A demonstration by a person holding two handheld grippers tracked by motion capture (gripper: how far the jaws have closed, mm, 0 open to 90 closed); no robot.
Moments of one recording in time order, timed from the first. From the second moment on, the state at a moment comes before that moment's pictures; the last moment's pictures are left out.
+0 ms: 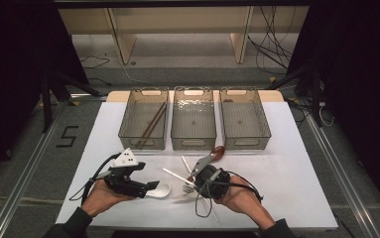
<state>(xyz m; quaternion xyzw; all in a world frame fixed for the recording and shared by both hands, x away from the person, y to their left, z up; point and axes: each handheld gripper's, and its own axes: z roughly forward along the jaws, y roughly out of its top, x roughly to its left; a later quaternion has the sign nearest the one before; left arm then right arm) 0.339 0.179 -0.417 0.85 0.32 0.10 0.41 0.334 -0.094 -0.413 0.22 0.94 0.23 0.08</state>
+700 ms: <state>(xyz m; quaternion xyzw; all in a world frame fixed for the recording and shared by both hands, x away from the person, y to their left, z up) 0.335 0.153 -0.425 0.90 0.24 0.08 0.35 0.319 -0.077 -0.410 0.15 0.96 0.23 0.07</state>
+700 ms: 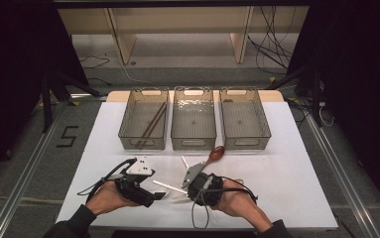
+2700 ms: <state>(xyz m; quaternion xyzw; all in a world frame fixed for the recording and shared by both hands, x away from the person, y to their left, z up) 0.318 0.135 -0.426 0.96 0.09 0.06 0.28 0.318 -0.077 -0.408 0.09 0.96 0.24 0.09</state>
